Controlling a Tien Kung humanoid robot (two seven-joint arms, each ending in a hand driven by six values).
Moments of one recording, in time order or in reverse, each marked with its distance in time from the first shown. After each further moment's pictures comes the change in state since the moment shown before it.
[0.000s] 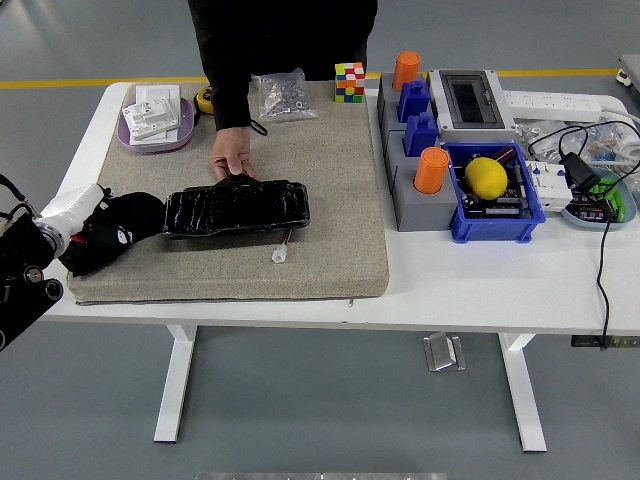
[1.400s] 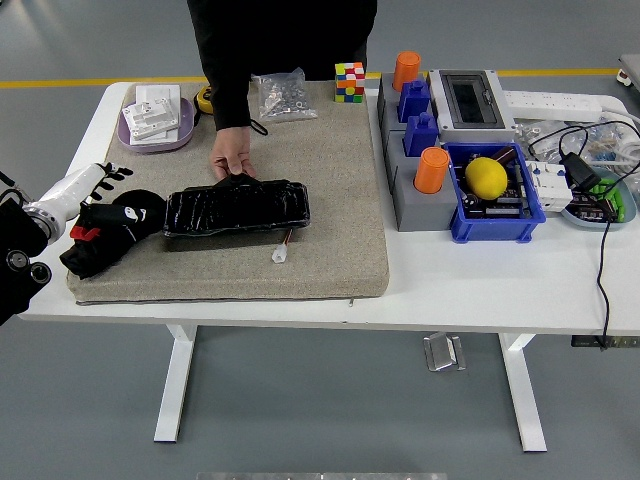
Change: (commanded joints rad) left arm 0.015 0.036 -0.094 -0.087 -0.081 -0.006 -0.063; right arm 0.001 -0.002 0.042 0.000 -0.036 0.005 -0.012
